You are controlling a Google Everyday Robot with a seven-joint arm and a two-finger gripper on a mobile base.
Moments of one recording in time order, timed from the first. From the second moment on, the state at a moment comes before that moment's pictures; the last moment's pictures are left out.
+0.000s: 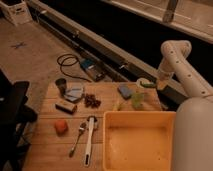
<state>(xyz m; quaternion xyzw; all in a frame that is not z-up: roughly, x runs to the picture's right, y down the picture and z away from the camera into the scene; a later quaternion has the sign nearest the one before) 0.341 -0.013 0.854 -0.32 0.03 0.11 0.94</state>
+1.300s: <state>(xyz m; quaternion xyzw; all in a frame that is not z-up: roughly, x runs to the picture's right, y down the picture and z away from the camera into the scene) 0.338 -0.041 0.848 -0.29 0.03 0.10 0.95</state>
